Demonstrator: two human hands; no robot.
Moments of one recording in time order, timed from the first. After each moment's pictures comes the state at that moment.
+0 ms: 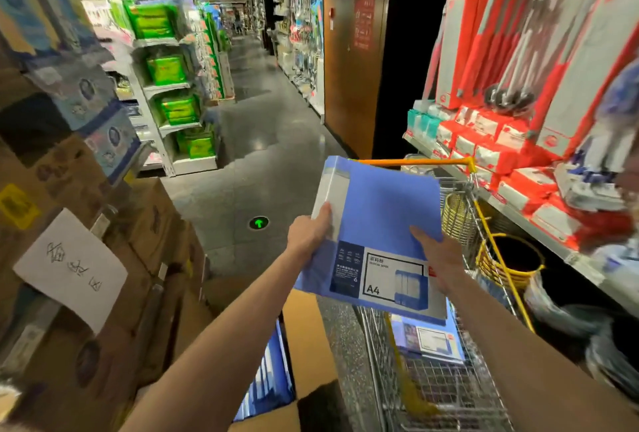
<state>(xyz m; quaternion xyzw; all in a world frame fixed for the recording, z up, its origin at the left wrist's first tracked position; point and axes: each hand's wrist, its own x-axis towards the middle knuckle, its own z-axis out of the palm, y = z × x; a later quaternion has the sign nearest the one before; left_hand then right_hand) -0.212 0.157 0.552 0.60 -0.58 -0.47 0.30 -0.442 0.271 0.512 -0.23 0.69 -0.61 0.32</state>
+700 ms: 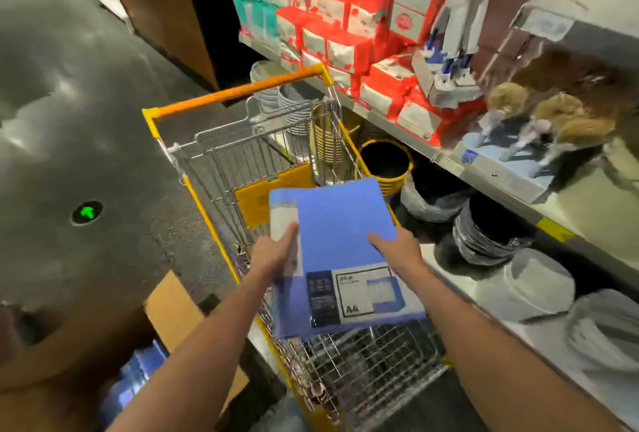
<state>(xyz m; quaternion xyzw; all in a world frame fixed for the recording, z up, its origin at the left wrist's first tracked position) -0.508 0.089 0.342 0.57 -0.63 -0.53 0.04 -0.675 0.281 0.351 -0.11 0.86 -0.43 0.26</state>
